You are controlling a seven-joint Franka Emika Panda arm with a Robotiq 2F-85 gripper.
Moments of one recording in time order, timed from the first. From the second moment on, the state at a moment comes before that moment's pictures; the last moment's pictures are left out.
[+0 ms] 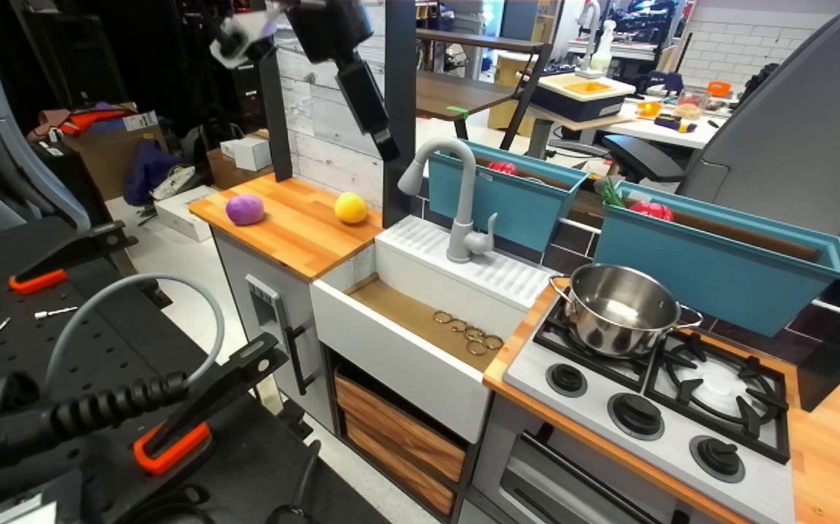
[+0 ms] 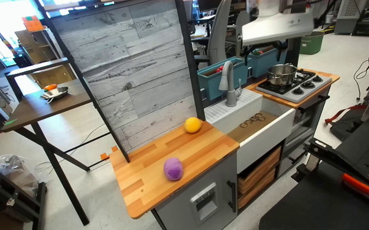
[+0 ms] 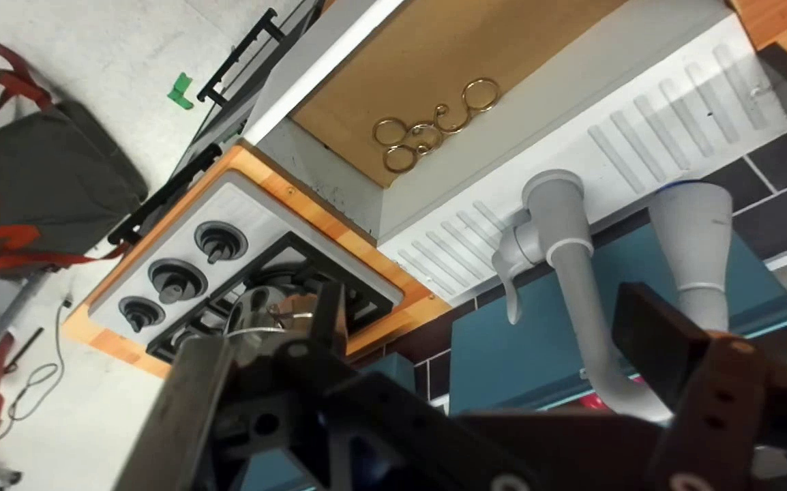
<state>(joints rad) 0.10 0.46 -0.09 -2.13 -0.89 2.75 1.54</state>
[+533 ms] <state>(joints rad) 0.37 0.83 -0.22 -1.85 -0.89 2.75 1.98</state>
